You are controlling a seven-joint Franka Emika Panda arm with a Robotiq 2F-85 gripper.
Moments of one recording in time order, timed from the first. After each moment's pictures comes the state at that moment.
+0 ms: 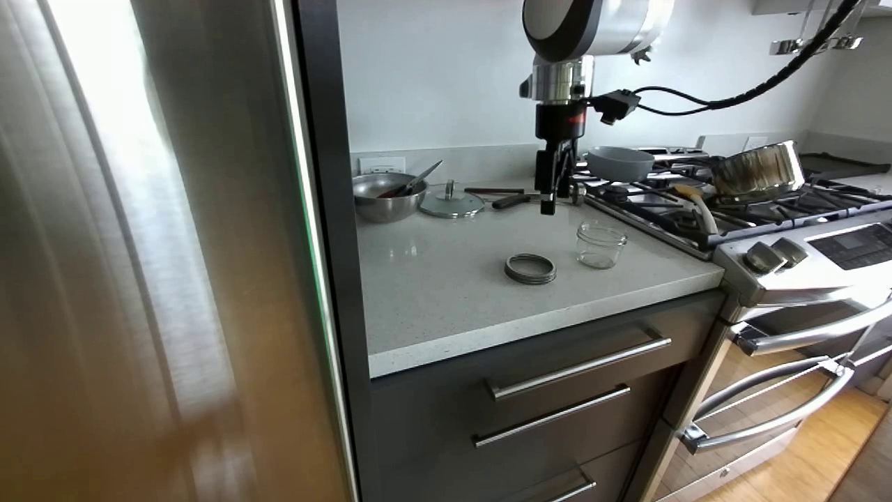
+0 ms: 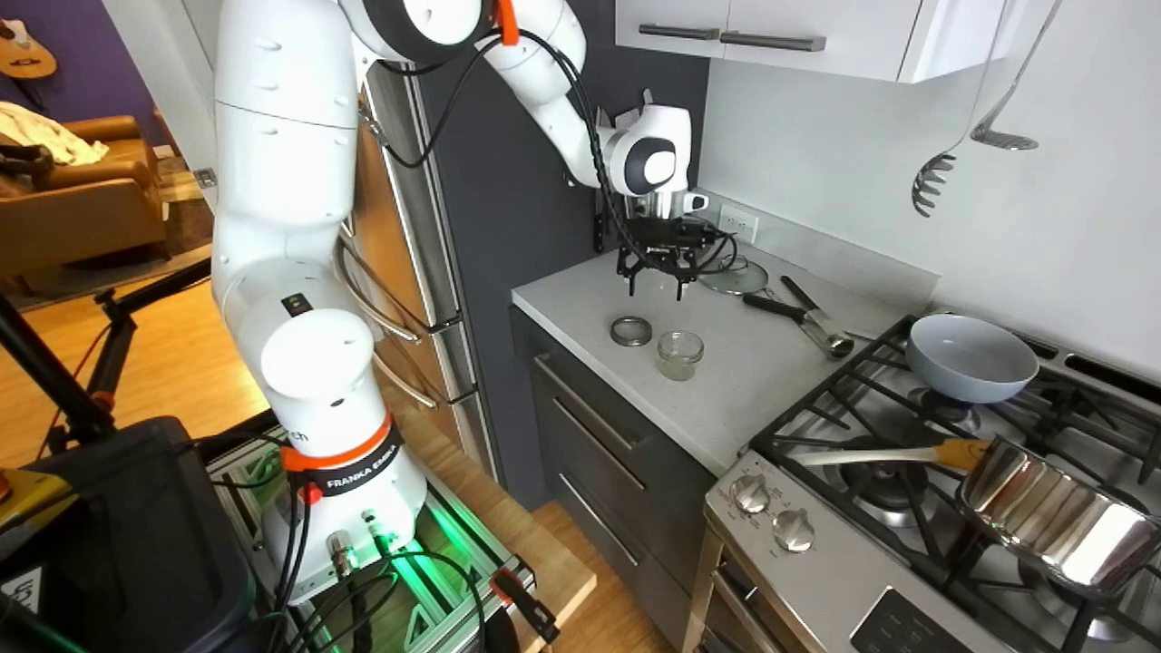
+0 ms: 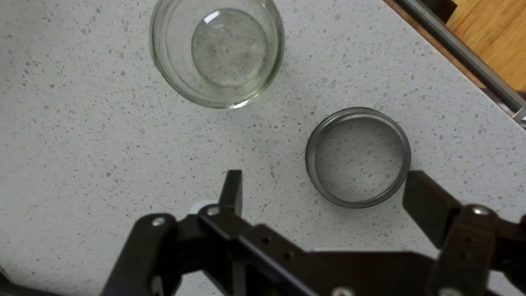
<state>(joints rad) -0.07 0.35 -0.02 -2.04 -0.10 2.33 -0.54</state>
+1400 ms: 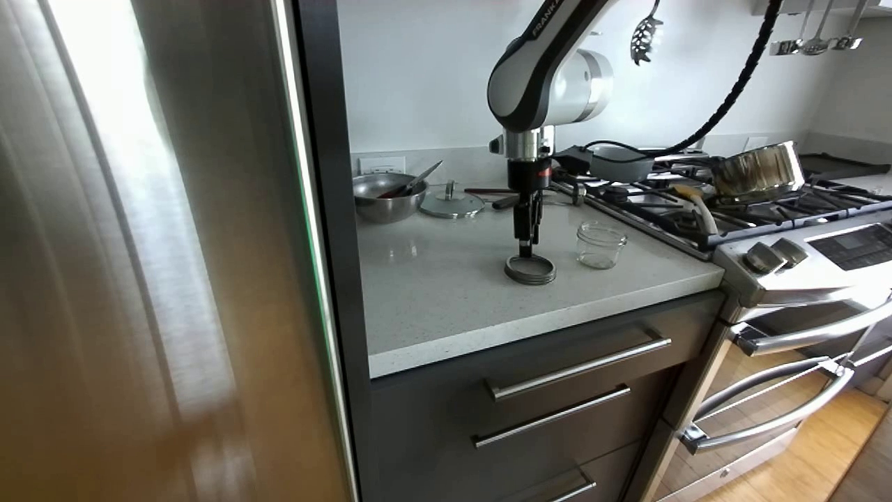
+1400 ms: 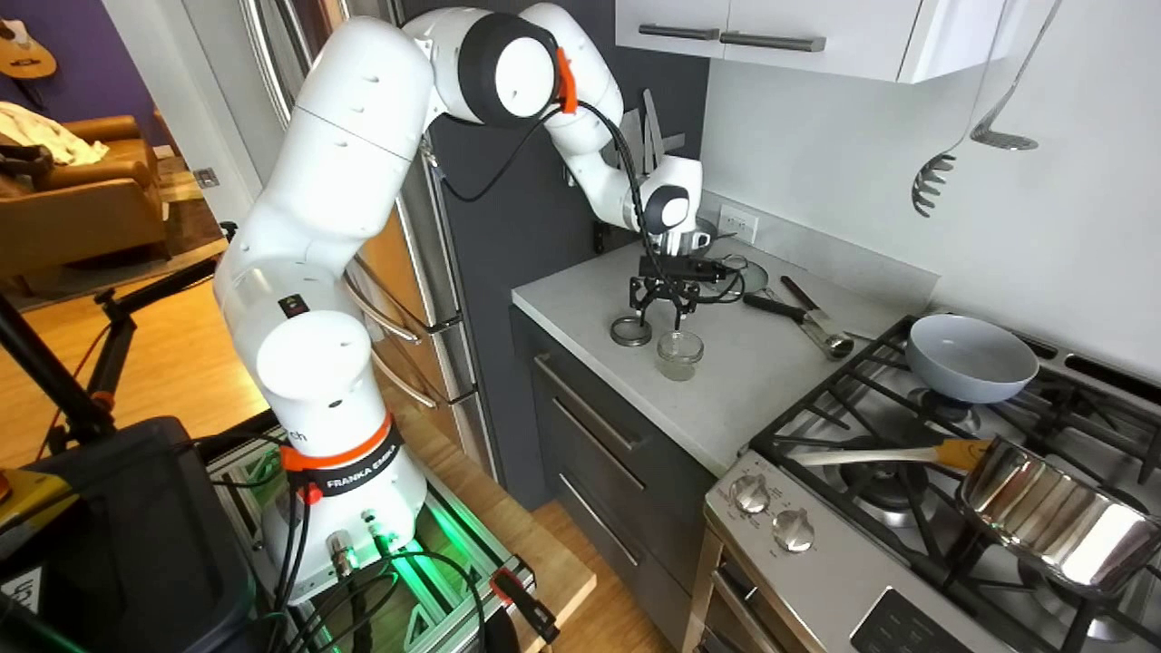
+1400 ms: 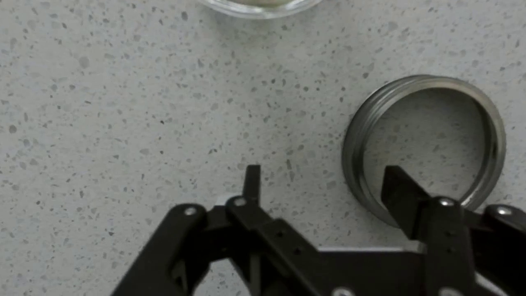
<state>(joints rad) -0.10 0.64 0.03 -1.81 -0.11 2.33 -0.67</state>
